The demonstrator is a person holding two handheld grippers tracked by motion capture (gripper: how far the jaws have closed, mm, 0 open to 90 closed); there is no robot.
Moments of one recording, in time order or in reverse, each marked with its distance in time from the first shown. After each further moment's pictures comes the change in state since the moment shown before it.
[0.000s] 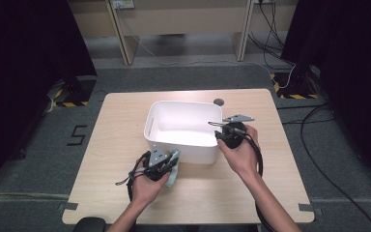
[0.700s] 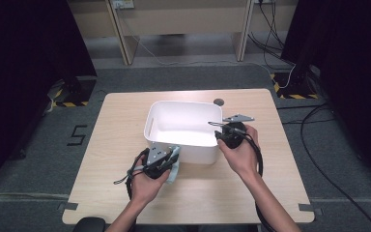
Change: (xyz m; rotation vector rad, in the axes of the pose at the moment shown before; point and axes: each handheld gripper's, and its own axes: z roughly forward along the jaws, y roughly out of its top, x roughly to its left) left arm -0.003 0.016 -0.011 -0.045 -0.002 -0.002; right arm 0.000 0.000 0.000 0.000 0.000 -0.001
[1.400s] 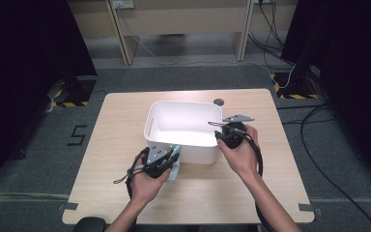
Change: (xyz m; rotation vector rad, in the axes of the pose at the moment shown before) left arm -0.002 0.005 -0.002 -0.010 -0.002 -0.001; right arm 0.000 0.000 0.000 0.002 -0.001 -0.002
